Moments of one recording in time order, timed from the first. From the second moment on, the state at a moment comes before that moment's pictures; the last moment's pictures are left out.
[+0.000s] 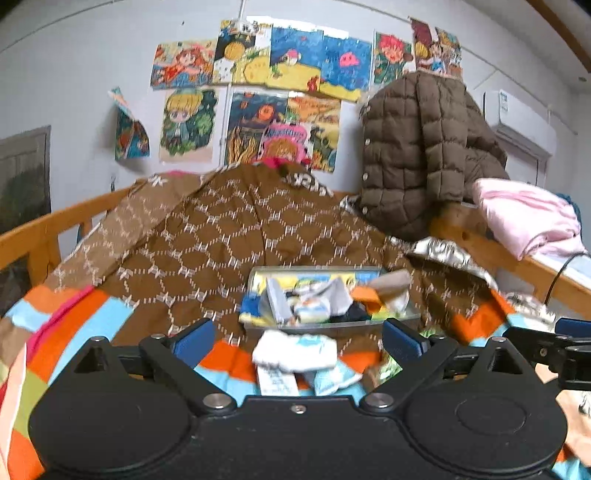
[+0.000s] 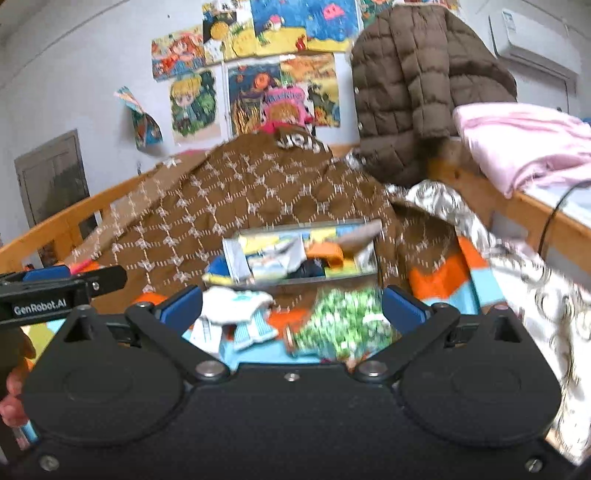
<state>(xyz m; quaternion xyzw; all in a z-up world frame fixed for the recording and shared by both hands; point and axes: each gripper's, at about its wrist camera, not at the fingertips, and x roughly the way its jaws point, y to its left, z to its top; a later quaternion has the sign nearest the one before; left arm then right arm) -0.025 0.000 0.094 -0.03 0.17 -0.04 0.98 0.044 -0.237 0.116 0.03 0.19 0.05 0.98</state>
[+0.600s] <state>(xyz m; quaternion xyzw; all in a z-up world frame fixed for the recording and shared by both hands) -0.014 0.008 0.025 -0.03 0.23 -0.02 0.97 0.062 -0.222 0.047 0.03 0.23 0.03 0.97</state>
